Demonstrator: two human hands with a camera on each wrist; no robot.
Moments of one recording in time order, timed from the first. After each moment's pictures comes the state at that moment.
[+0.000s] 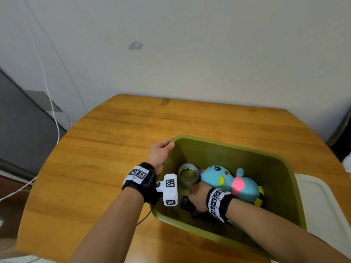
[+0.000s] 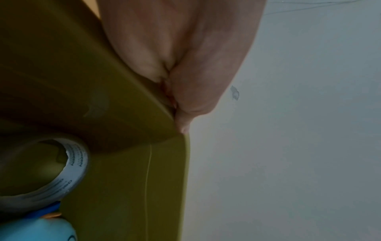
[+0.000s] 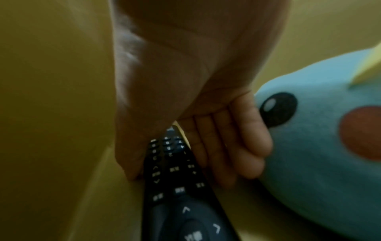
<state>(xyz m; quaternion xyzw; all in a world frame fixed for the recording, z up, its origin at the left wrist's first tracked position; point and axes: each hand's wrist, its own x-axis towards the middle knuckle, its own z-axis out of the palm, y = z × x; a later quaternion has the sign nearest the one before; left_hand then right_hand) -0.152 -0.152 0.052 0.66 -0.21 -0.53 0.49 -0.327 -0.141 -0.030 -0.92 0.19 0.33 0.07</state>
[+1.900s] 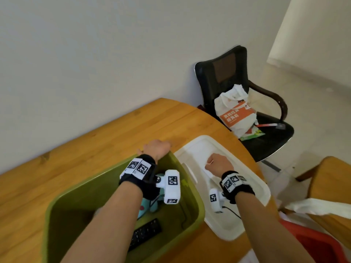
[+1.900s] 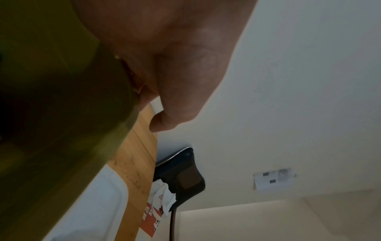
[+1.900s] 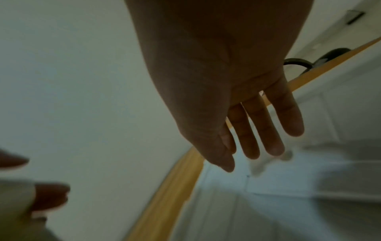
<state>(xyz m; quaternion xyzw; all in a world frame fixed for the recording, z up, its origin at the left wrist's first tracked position) -0.466 -0.223 0.096 0.66 -0.62 -0.42 -0.01 -0.672 -0.131 -0.041 -0.43 0.84 -0.12 0.31</state>
